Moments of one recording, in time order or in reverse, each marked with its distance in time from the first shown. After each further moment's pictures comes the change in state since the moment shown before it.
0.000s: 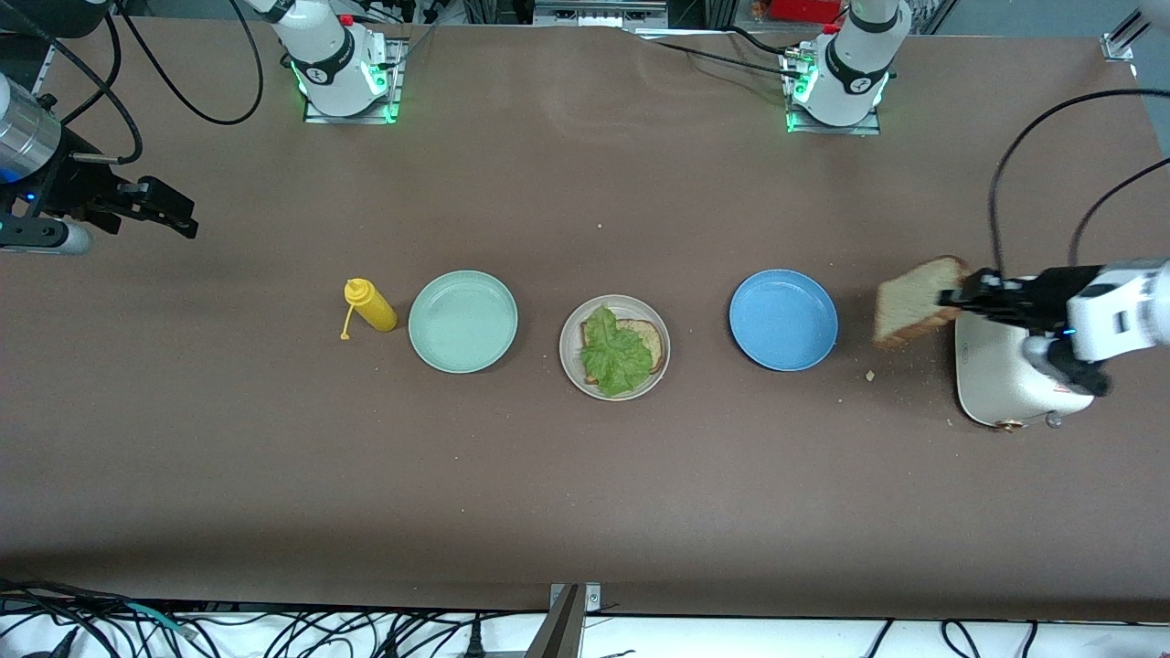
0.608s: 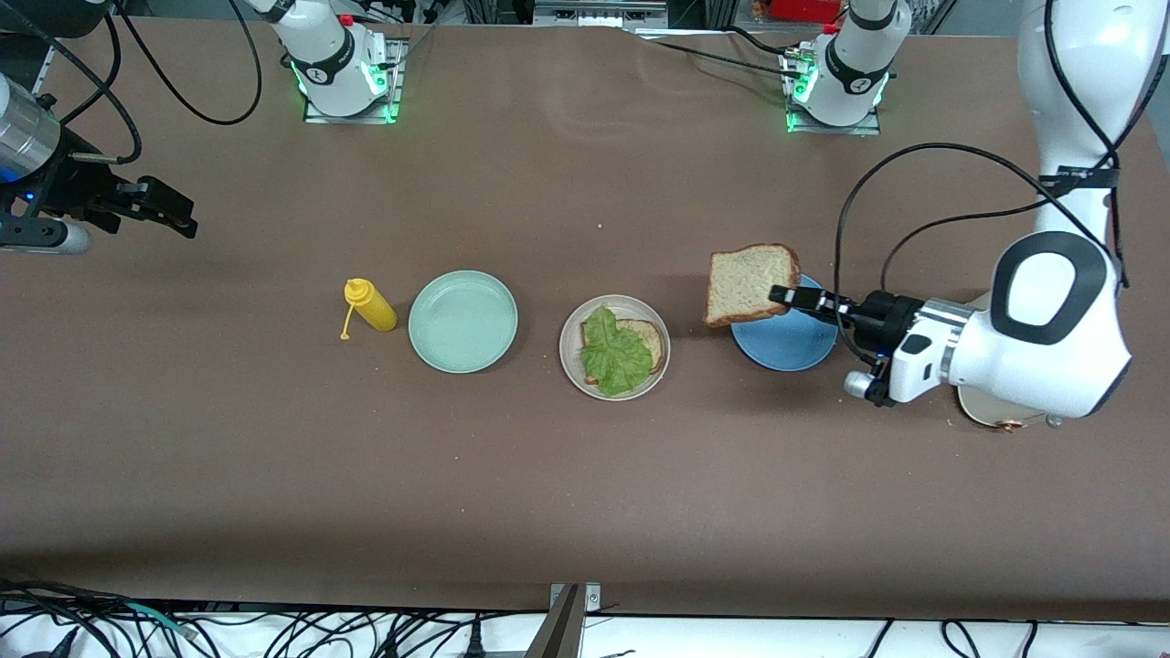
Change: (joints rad) left arm -0.174 0.121 -0.005 0.005 -0.401 0.022 -0.336; right arm -0.003 -0.001 0.000 -0.001 0.000 0.000 0.000
